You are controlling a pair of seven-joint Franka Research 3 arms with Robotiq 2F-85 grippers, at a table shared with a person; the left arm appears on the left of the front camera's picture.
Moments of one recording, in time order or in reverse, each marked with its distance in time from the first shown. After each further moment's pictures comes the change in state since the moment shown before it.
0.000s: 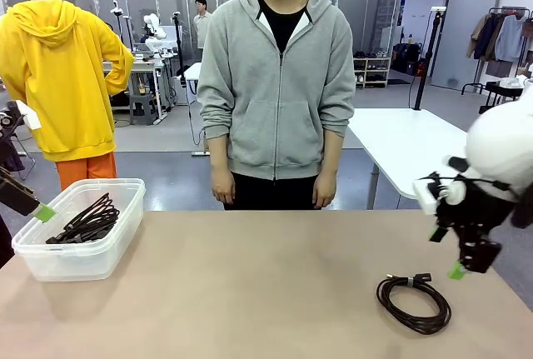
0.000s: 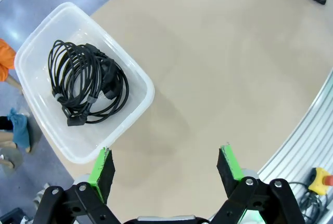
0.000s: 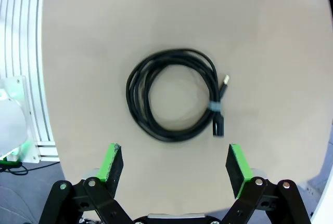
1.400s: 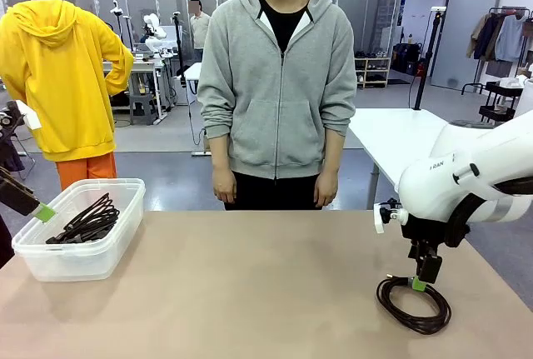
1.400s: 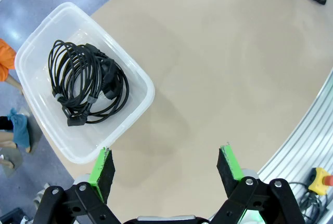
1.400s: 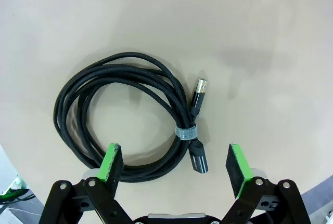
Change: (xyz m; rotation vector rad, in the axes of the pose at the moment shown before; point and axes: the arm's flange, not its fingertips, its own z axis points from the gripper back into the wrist) left arm 0.000 0.000 0.000 0.000 0.000 0.000; right arm 0.012 -0.058 -0.097 0.008 0.180 -0.231
